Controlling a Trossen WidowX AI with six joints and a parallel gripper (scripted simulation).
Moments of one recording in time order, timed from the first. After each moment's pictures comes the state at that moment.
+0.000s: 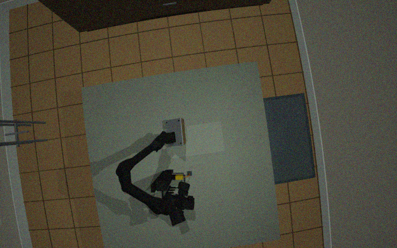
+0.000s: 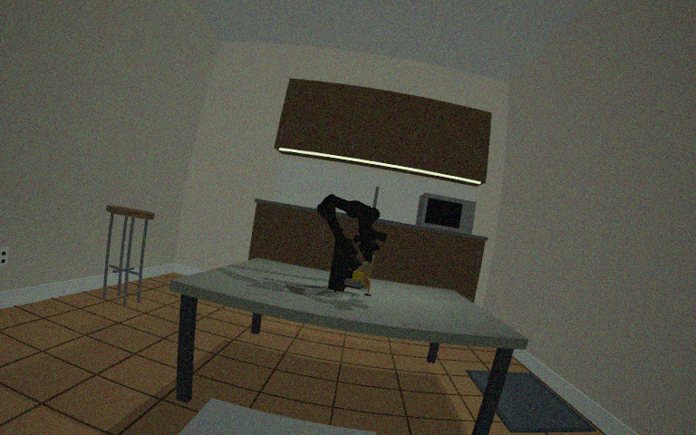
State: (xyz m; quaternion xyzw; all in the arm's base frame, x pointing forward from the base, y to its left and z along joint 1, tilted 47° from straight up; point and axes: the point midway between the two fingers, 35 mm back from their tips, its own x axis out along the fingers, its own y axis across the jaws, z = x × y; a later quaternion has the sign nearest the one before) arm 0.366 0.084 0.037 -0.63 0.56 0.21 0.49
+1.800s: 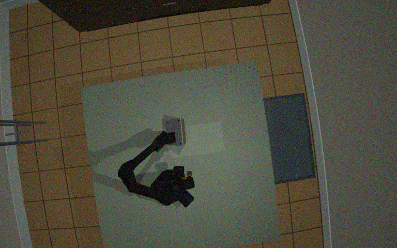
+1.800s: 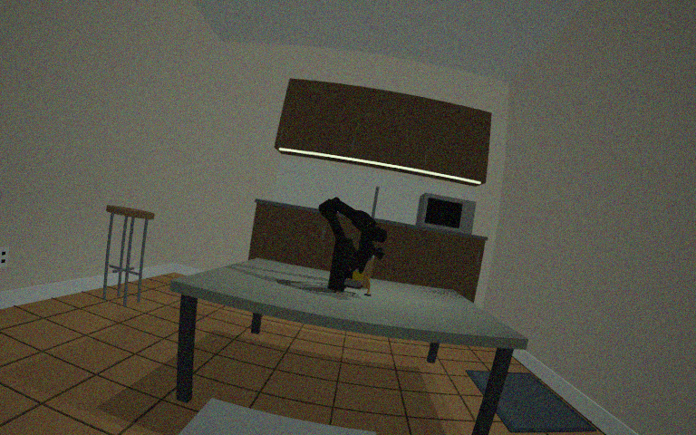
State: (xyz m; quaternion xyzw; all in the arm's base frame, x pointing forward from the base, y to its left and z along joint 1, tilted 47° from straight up) arm 0.268 0.031 0.007 -0.63 0.68 0.23 0.30
